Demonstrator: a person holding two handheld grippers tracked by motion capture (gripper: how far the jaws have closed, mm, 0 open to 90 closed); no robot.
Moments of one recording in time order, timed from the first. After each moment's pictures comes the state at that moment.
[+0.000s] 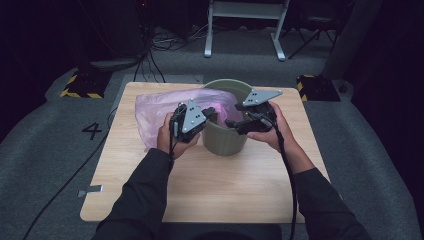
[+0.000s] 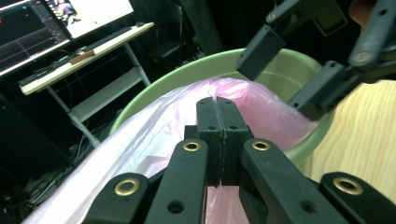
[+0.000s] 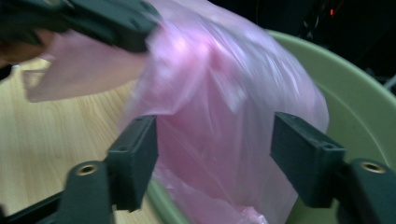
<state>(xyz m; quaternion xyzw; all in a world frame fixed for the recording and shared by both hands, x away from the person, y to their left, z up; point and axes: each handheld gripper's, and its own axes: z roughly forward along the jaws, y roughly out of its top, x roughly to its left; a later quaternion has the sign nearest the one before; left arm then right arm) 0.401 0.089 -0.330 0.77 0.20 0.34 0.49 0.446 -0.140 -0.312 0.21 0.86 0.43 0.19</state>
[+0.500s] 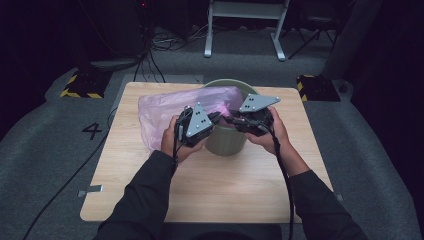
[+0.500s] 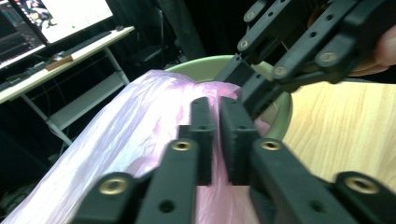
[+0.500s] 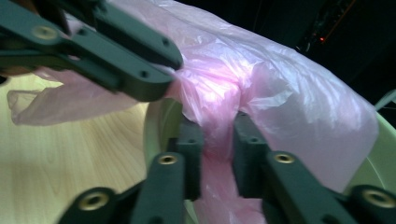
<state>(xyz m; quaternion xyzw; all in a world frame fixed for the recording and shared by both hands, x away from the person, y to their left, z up) 0.390 0.082 -0.327 0.78 0.18 0.32 0.50 0.434 -0.132 -0.314 0.17 0.85 0.44 0.23</state>
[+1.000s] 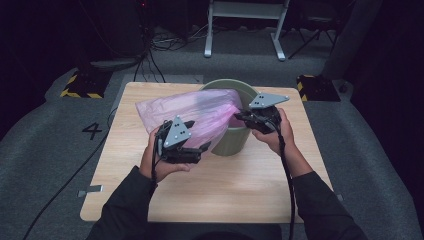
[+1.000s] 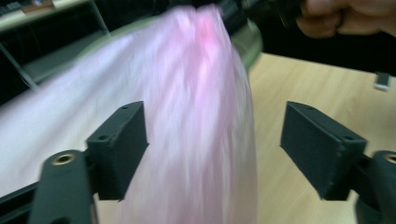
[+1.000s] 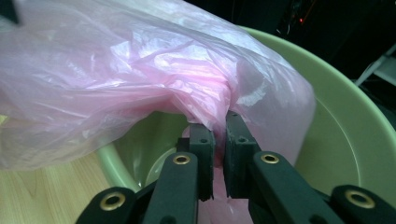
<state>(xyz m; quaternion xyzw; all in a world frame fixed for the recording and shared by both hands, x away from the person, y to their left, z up) 0.349 0.123 -0.341 0.80 0.25 0.25 0.49 0.445 -0.154 -0.323 0.23 0.84 0.44 0.23</state>
